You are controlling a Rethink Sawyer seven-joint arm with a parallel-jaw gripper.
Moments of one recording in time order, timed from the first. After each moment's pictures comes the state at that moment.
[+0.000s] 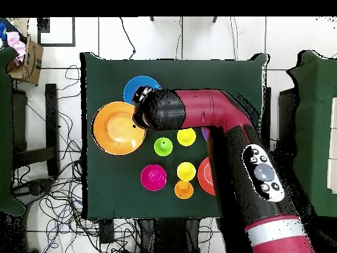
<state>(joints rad) -0.53 -0.80 0.53 1.61 -0.28 0.66 2.32</state>
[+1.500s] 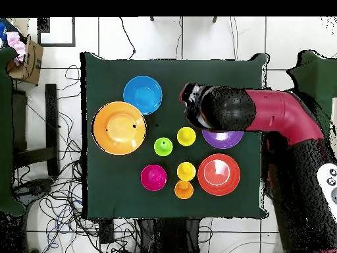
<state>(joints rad) -0.81 -0.84 0.69 1.60 -0.38 0.78 2.15</state>
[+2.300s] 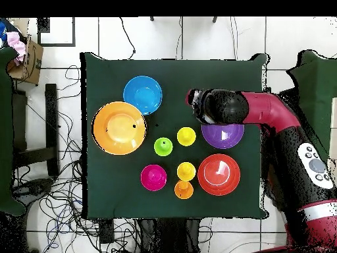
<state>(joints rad) -0.85 -0.53 0.73 1.47 -0.54 0.72 1.97</state>
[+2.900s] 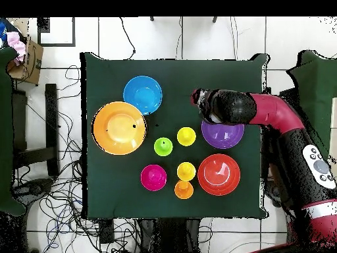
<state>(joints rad) -0.90 -0.48 0.76 1.45 -0.55 0.72 1.92</state>
